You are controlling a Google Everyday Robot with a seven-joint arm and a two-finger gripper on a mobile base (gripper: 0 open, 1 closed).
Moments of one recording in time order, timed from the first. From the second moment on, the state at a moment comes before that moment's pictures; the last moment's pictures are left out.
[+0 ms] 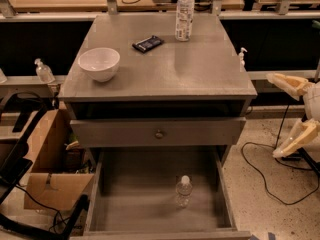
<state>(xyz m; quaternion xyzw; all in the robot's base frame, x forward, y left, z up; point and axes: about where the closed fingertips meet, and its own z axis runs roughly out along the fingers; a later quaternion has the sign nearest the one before) 0.481 -0.259 0.873 -0.61 0.62 0.17 0.45</state>
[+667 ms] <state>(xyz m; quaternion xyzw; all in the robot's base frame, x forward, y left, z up) 0.495 -0.219 0.714 -0.53 0.60 0.30 0.52</state>
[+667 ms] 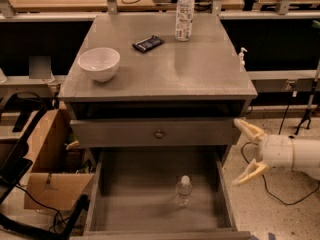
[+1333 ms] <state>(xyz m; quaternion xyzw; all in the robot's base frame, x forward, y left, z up) 0.505 -0.219 0.615 -0.54 0.58 0.29 0.54</state>
